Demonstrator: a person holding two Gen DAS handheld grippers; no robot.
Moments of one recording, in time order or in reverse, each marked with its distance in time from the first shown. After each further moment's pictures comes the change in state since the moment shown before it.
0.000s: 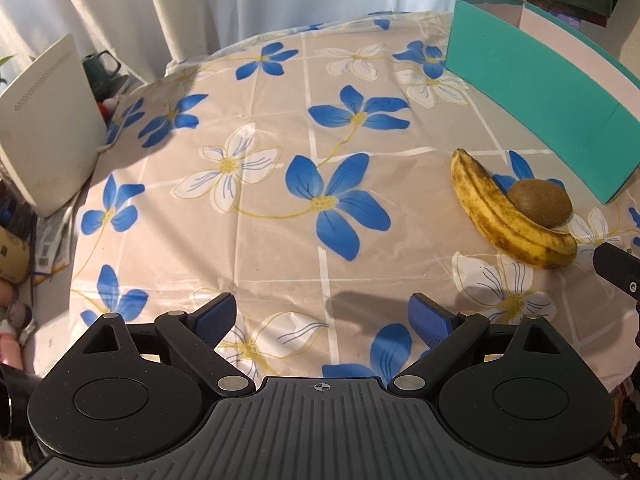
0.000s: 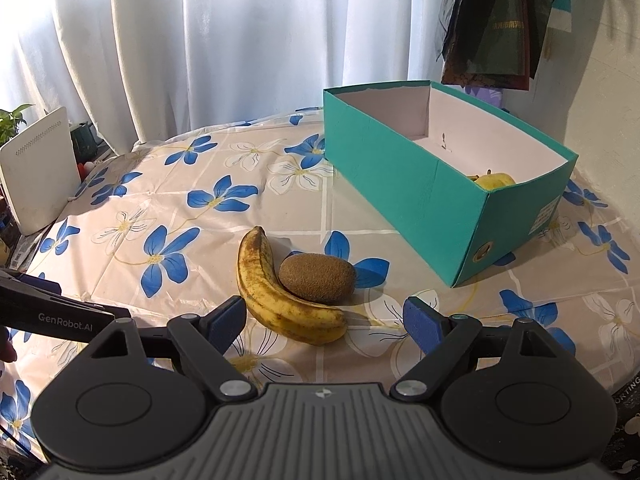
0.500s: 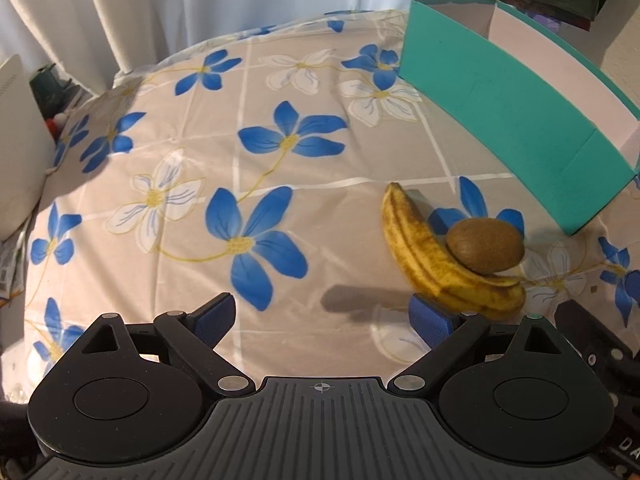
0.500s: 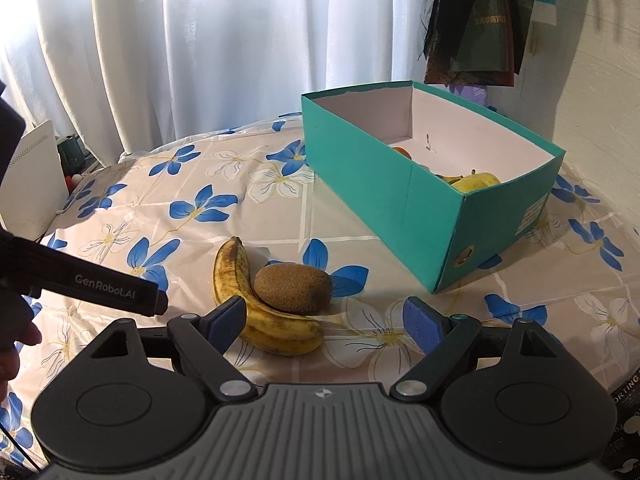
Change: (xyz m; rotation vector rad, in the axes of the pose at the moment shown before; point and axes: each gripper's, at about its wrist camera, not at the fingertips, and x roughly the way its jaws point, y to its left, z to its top) left arm 0.018 -0.054 0.045 0.004 0.043 -0.085; right arm 0.003 -0.021 0.004 0.036 -0.016 -0.020
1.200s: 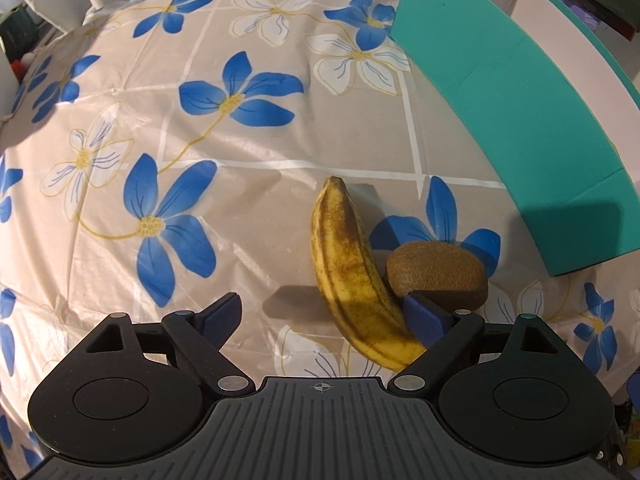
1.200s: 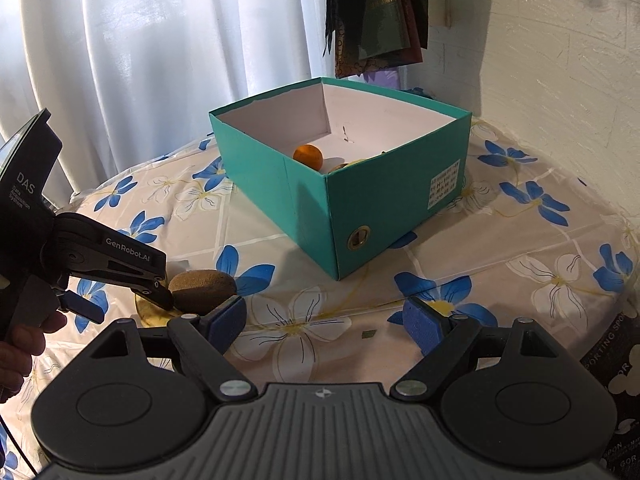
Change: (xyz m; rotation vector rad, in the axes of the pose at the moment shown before) left arm 0.044 -0.034 0.032 -0.144 0.179 -0.032; right arm -0.013 -0.073 -0.017 0.157 -0.026 -0.080
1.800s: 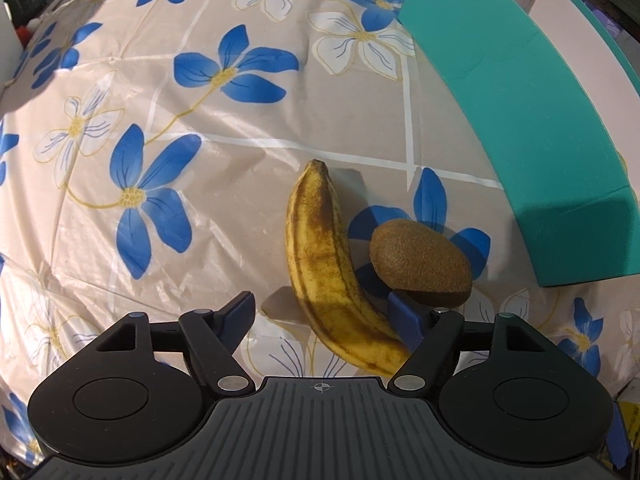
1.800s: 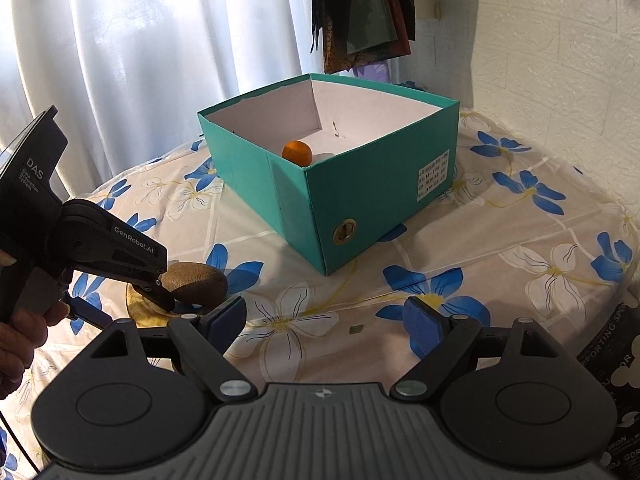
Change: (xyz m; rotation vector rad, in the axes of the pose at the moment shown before) left arm 0.009 -0.008 0.005 -0.097 0.087 -0.008; right arm 0.003 -0.011 -0.004 0.026 0.005 0.004
